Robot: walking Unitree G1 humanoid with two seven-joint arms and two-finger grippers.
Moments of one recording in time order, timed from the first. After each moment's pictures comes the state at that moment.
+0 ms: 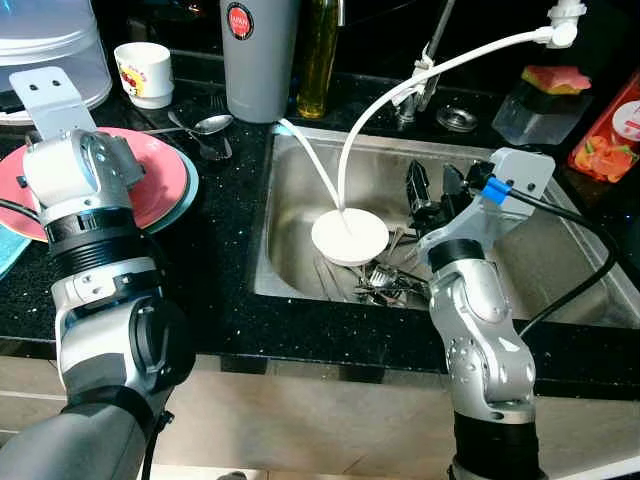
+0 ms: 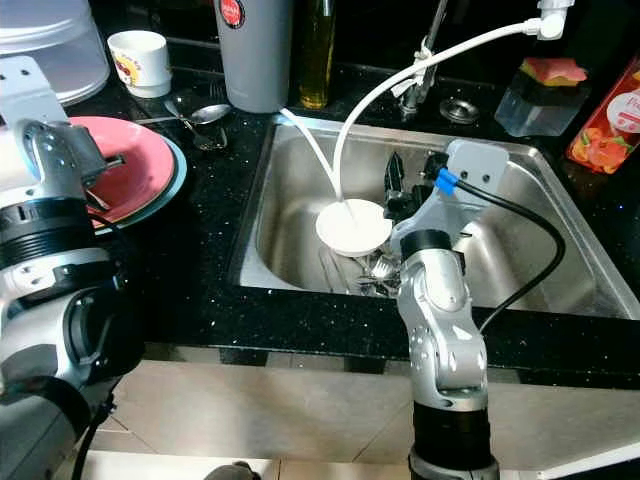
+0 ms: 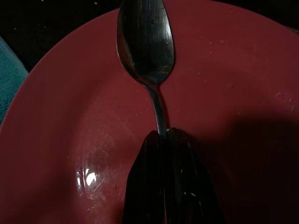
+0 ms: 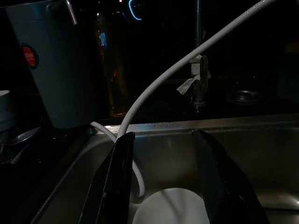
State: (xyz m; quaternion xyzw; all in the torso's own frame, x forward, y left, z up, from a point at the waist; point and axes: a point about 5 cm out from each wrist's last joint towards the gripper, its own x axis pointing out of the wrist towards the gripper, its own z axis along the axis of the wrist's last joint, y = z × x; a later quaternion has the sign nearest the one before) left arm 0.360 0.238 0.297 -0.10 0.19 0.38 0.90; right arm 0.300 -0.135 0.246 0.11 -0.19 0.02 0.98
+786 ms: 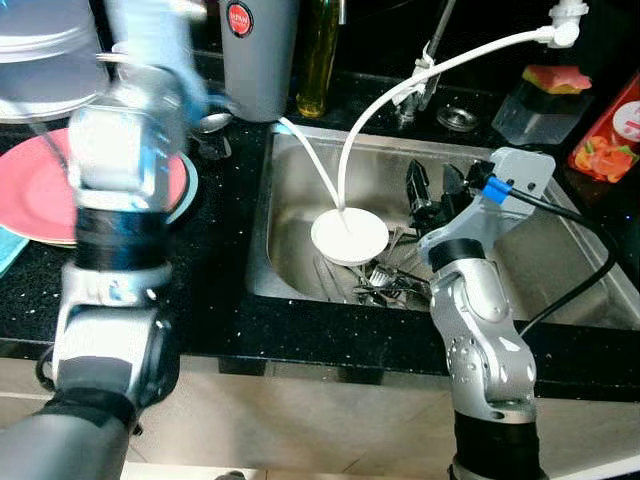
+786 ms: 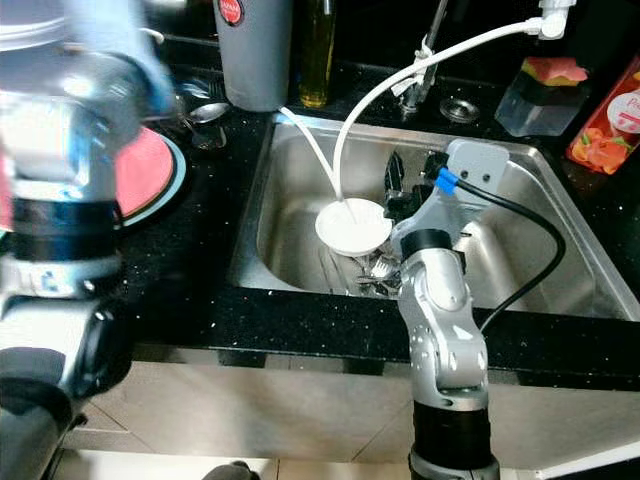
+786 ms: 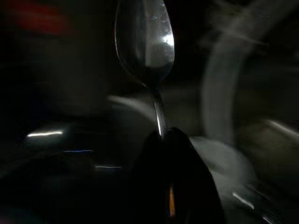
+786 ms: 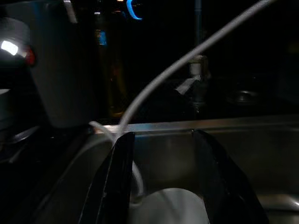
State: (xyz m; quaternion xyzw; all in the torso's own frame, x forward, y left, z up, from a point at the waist) left arm 0.358 0.099 0.340 0.08 0.00 -0.18 0.98; right arm 0.300 -0.133 0.247 0.11 -0.19 0.02 0.98
